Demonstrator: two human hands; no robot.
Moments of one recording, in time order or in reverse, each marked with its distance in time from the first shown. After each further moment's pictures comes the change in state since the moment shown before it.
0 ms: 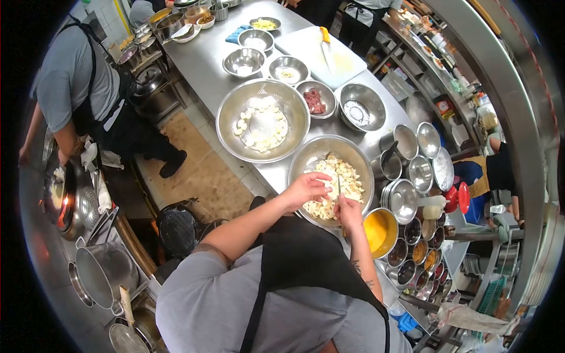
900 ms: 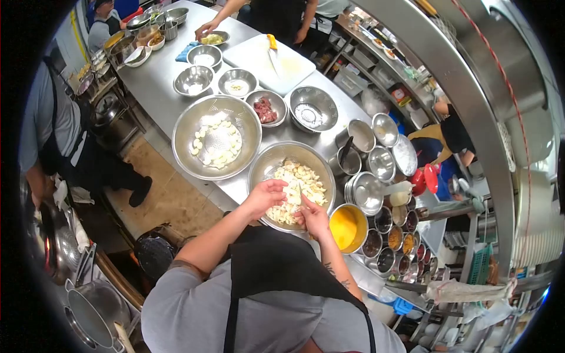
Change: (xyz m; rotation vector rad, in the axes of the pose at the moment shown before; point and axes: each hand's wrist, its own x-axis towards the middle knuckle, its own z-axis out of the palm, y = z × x) left_hand 0.013 -0.004 -0.009 -0.040 0.025 -0.039; right_hand -0.016 0.007 -0.001 0.232 -0.074 -0.029
